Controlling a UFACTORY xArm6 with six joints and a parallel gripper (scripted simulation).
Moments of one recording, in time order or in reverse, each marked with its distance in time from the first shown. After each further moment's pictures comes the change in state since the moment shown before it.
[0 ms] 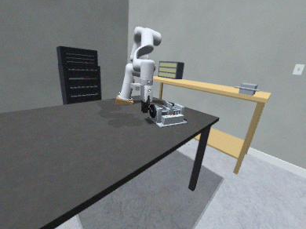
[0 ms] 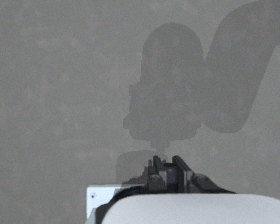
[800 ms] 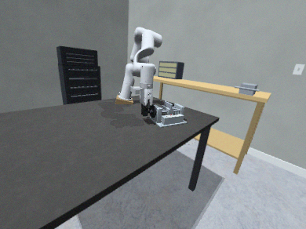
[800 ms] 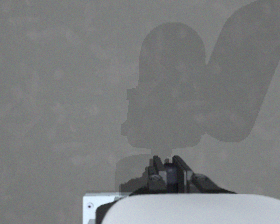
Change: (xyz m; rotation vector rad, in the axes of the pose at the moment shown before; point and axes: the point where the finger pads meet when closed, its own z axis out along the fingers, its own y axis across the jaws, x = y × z) arm 0.000 -0.003 0.020 -0.002 0.000 0.000
